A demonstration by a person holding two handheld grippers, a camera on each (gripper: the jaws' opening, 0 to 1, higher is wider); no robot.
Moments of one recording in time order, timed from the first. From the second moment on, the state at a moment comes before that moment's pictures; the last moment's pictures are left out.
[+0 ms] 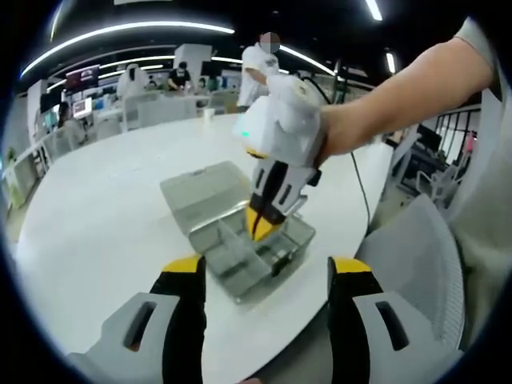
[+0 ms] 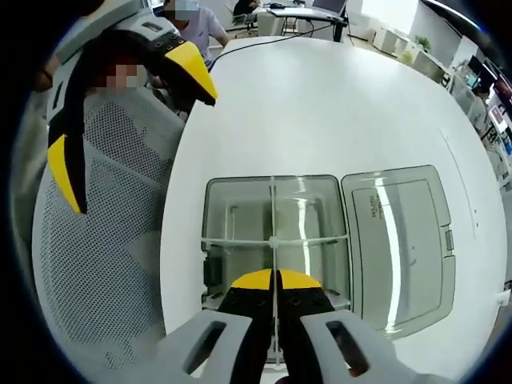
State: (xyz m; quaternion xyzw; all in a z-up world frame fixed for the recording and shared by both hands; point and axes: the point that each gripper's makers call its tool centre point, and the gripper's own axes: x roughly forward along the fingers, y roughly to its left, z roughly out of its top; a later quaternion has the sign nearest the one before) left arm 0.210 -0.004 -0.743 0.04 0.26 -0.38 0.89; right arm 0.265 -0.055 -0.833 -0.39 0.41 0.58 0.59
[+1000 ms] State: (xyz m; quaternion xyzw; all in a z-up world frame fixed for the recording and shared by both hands) left arm 0.209 -0.008 -0.740 0.04 0.26 -0.38 0.89; right arm 0.267 -0.058 -0.836 -0.45 0.38 0.57 0.57
